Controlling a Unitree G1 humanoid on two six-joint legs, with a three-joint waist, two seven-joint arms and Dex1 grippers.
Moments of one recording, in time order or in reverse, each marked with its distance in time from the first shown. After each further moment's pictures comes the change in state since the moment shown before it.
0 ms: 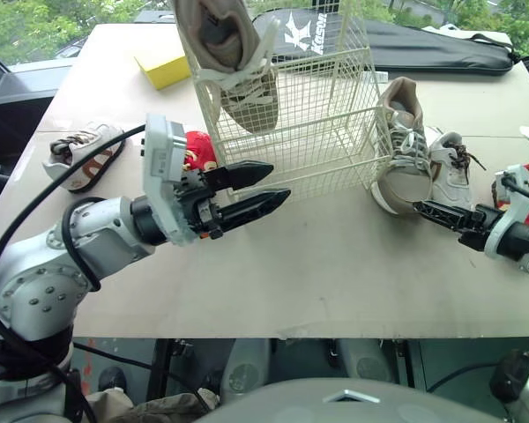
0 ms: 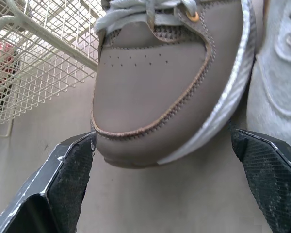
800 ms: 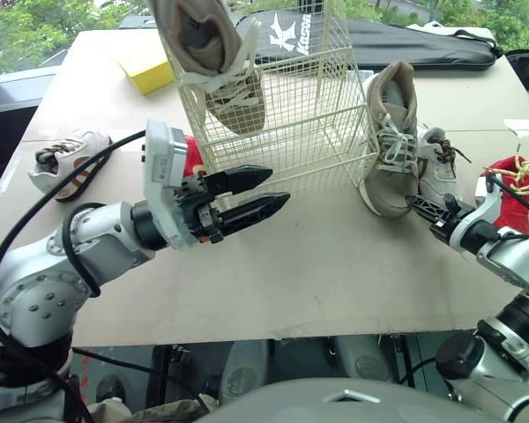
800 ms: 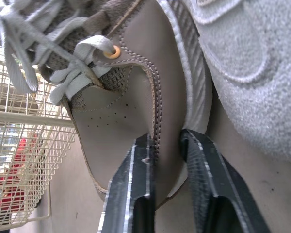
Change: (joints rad) left arm 0.038 -0.003 0.011 -0.022 0.000 -0.002 0.026; right arm -0.120 0.264 -0.143 0.202 0.235 -0.017 -0.498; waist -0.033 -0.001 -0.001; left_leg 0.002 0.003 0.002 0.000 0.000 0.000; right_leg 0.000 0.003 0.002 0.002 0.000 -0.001
